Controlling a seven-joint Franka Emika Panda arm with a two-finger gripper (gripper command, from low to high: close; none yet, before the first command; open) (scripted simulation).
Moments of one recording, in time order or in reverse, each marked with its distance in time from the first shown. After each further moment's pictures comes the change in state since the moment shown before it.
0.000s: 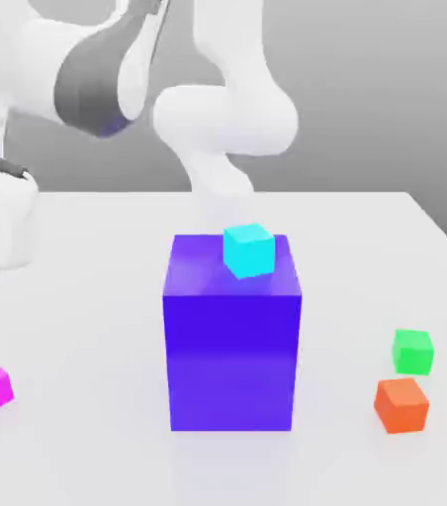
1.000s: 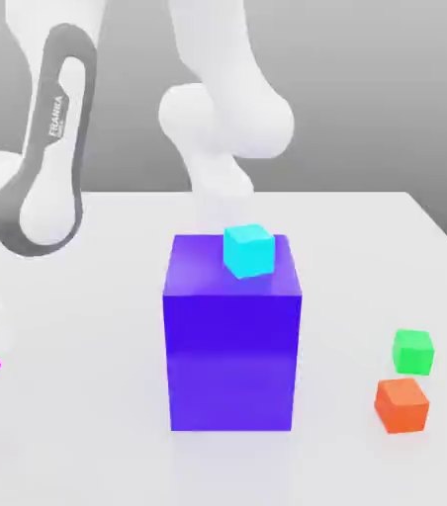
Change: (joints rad) arm -0.137 0.203 0.096 -0.044 0.276 0.131 -0.112
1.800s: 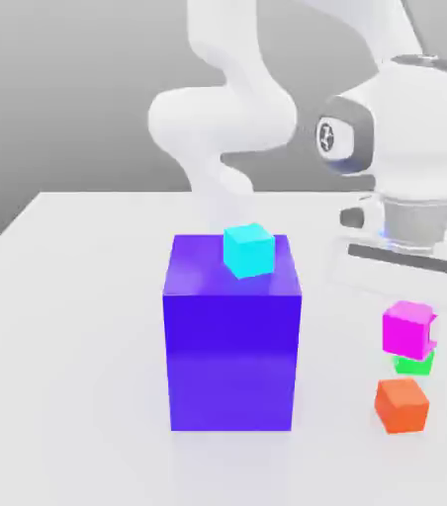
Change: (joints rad) arm 0.783 -0.282 0.547 -0.190 -0.046 -0.061 1.405
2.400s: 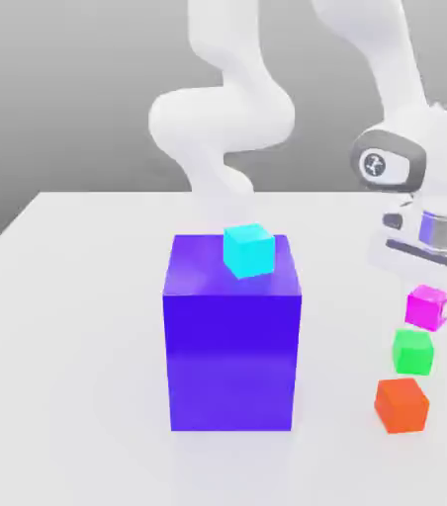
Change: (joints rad) arm 0.089 0.145 0.144 -0.087 -0.147 0.128 0.408
